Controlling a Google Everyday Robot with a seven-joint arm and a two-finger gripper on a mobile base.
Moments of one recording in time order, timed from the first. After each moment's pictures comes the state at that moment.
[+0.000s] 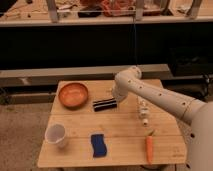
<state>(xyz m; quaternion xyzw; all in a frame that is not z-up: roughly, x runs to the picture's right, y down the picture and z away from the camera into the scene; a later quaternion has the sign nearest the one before) 0.058 0.088 0.879 -0.22 -0.17 -0.24 0.93</state>
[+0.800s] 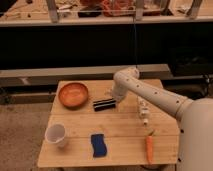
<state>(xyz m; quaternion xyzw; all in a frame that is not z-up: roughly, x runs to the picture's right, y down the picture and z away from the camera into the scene) 0.053 0.097 0.893 -0.26 -0.19 -0.24 0.92</state>
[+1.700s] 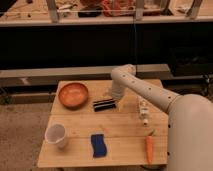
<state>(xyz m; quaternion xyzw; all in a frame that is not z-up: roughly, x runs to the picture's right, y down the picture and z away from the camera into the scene) 0.046 0.098 0.903 -0.29 -0.21 -0.29 0.89</state>
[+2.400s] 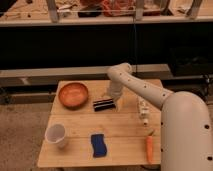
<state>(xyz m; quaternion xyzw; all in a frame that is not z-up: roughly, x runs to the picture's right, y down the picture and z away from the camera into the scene) 0.040 0.099 0.907 -0.31 -0.21 -0.32 0.87</state>
